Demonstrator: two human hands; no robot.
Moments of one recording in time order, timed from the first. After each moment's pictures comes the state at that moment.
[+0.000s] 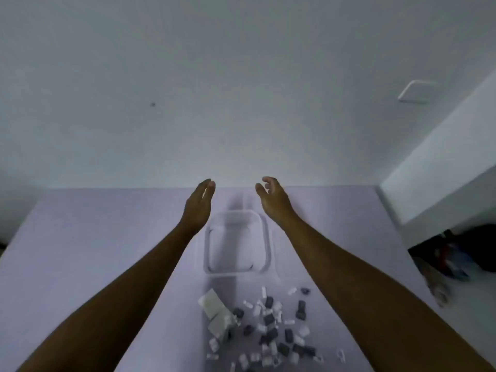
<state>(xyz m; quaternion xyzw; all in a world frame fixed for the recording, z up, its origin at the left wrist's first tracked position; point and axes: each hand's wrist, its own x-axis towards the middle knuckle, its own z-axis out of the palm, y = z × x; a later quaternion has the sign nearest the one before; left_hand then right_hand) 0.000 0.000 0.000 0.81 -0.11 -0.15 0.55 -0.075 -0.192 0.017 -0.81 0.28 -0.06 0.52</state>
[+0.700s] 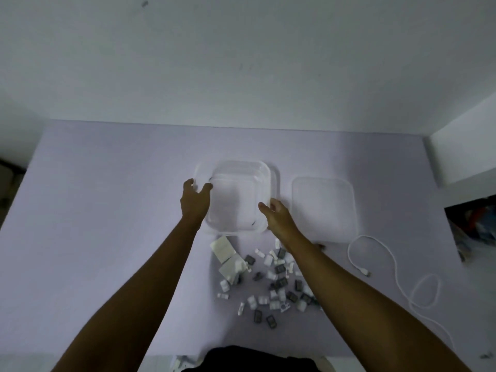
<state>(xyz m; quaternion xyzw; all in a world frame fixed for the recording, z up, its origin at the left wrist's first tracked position) -0.037 0.040 -0.104 0.81 0.20 -0.19 0.52 -0.147 -0.146 -0.110 -0.69 0.37 0.15 0.61</state>
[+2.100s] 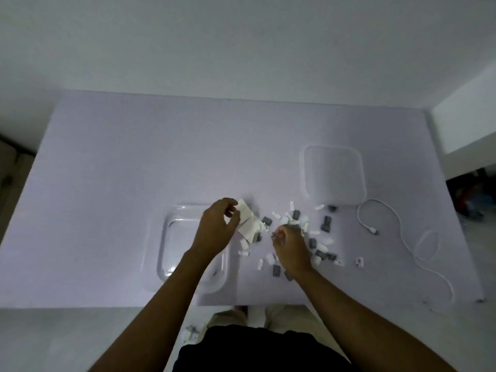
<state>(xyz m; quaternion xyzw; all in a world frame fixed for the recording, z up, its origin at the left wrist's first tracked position) -0.184 0.133 -0.100 0.88 -0.17 -0.14 0.42 -0.306 -0.048 -0.166 -0.85 0.32 0.06 0.41</state>
